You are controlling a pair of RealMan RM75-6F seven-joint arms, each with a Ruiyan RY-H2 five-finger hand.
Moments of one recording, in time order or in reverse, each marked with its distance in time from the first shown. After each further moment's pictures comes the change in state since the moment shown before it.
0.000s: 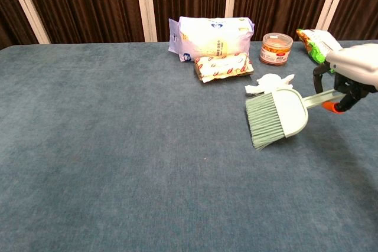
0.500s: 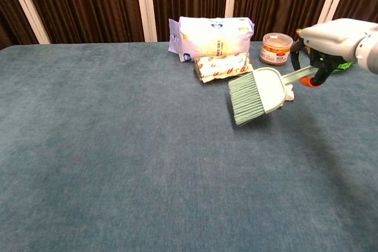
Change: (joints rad) left arm -0.010 0.014 -0.005 -0.011 -0.022 -0.031 -0.031; right arm 0.140 -0.011 0.066 0.056 0.109 -0.091 -0.061
